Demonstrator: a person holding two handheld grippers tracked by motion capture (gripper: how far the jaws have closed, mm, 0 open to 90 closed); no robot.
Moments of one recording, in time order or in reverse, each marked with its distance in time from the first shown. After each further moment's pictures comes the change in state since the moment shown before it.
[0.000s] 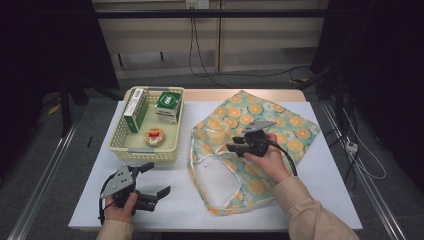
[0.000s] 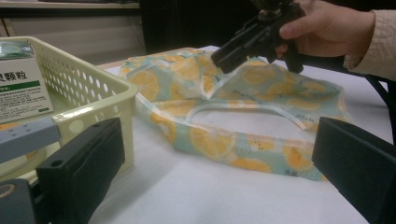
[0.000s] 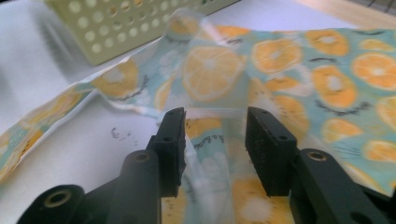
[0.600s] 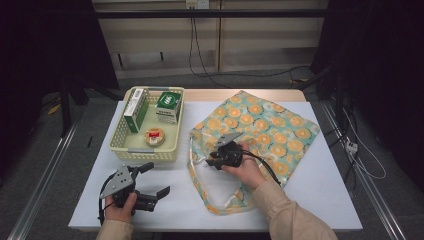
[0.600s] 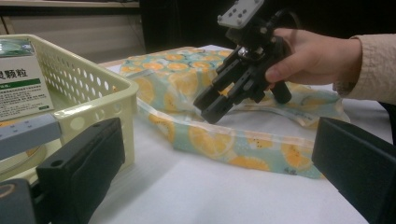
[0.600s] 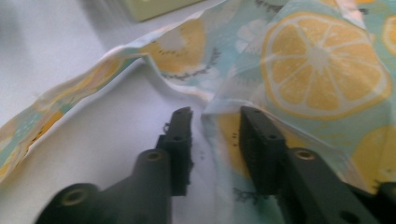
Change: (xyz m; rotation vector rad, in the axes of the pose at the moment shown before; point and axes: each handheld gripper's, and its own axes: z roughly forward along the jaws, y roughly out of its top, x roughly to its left) left arm 0.001 -0.001 -0.001 0.005 -0.001 0.006; right arm 0.042 -0.005 0.061 0.114 0.110 -0.120
